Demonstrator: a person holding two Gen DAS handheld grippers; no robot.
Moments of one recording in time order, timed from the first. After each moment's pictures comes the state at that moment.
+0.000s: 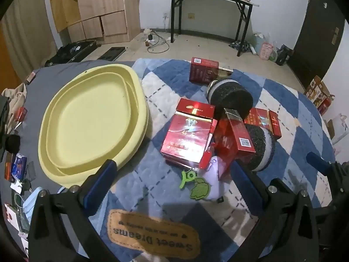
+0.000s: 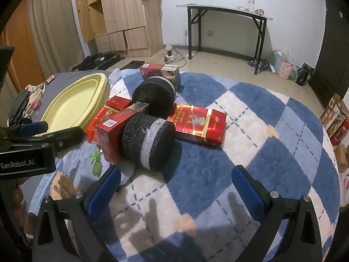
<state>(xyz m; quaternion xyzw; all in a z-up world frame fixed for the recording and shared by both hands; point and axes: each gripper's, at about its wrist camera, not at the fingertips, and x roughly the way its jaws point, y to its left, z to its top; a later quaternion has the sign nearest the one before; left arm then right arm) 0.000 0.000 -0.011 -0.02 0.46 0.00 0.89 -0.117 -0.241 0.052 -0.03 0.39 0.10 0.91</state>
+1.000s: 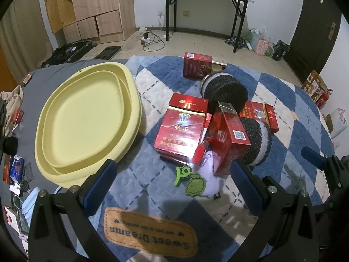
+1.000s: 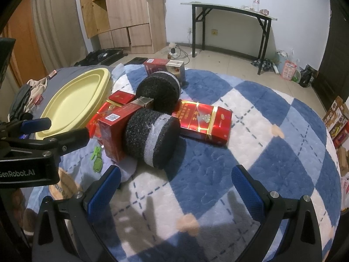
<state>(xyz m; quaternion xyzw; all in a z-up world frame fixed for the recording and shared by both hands) -0.002 -0.006 -0.013 -0.01 0.47 -0.01 0.88 -0.116 -0.238 0.048 -0.04 0.40 0.11 0.91</state>
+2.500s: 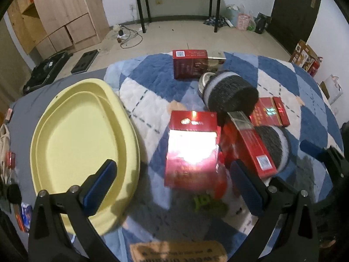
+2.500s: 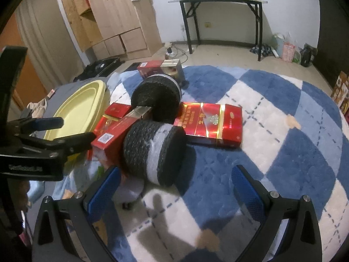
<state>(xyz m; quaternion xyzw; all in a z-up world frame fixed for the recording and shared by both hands) 0.069 0.003 -0.024 0.07 0.51 -0.08 0.85 -0.085 -0.241 0.032 0.04 0.42 0.11 0.90</state>
